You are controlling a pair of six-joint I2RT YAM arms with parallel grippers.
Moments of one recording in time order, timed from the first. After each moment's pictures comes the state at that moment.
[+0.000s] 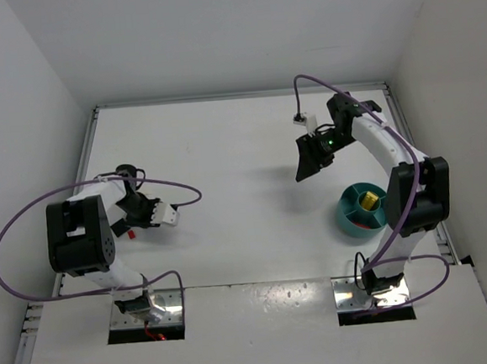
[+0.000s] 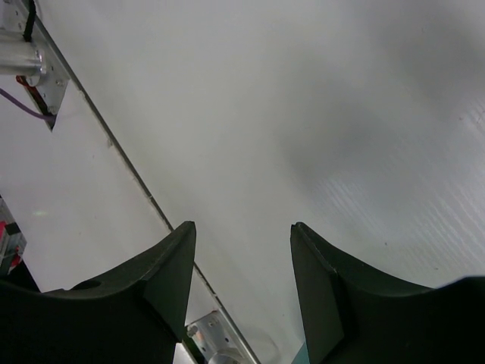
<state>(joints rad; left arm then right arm) 0.13 1.62 0.88 -0.82 0.19 1.87 0.13 1.75 1.41 -1.05 -0.76 -0.44</state>
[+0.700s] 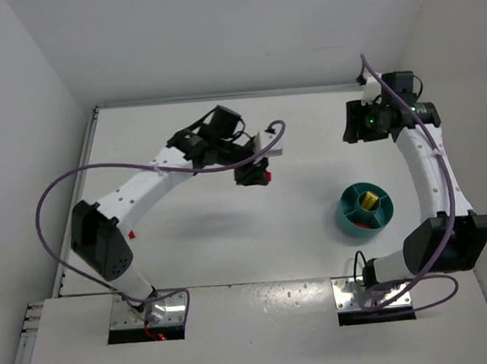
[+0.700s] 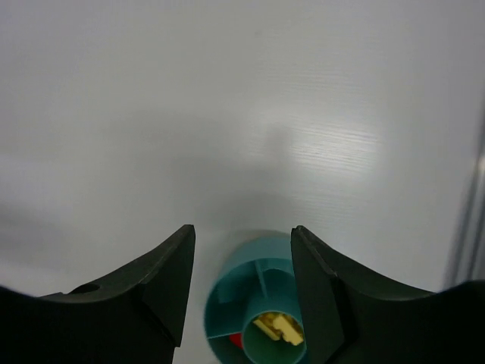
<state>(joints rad) -0.66 1.61 1.50 -0.71 0.67 0.61 -0.05 1.43 1.42 -0.86 -0.22 -0.10</state>
